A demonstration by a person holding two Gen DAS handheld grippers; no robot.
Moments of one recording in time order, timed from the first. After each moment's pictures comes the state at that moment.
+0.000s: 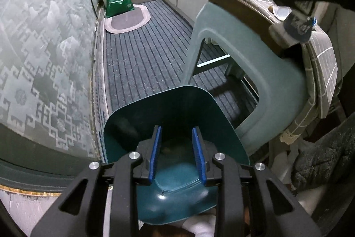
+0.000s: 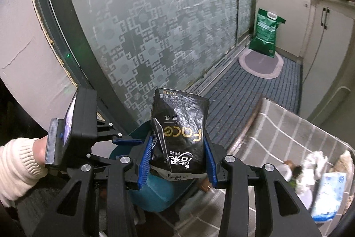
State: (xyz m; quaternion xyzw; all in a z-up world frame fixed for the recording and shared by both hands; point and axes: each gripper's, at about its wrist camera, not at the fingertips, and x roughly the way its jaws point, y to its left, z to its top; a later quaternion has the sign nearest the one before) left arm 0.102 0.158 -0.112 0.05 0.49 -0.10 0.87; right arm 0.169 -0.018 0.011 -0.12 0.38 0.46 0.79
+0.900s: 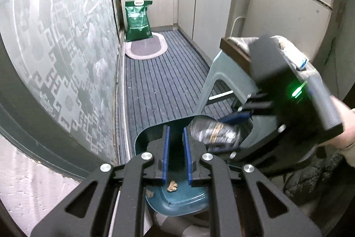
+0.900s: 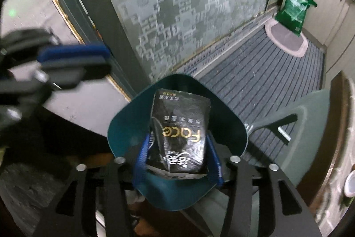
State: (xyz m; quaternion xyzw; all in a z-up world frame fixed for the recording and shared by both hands) left arm 0.058 0.187 -0.035 0.02 0.40 -0.06 0.92; right arm 0.139 0.065 -0.088 -0.23 0.47 0.47 0.71
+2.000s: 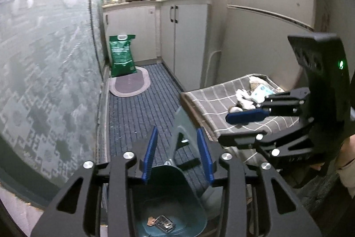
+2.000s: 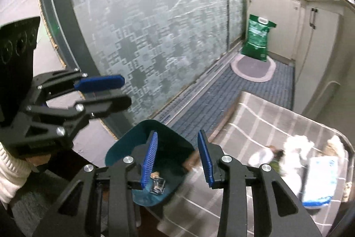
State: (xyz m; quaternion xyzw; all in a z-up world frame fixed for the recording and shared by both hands) left arm 0.096 0.100 0.017 0.02 0.31 -0.11 0.94; right arm 0.164 -0.084 0.019 -0.10 0.35 0.44 0.82
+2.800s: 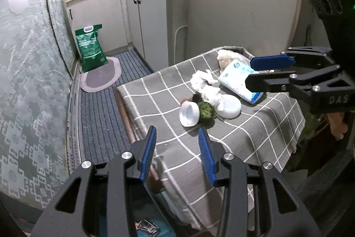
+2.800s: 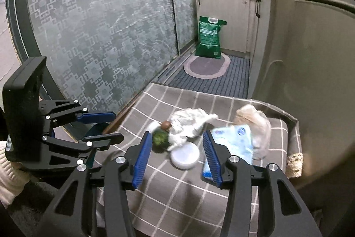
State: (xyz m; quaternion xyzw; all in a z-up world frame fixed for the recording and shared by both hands) left arm 0.153 0.007 -0.030 0.07 0.36 -0.17 0.91; right arm 0.200 -0.206 0.014 -0.06 0.35 0.34 0.87
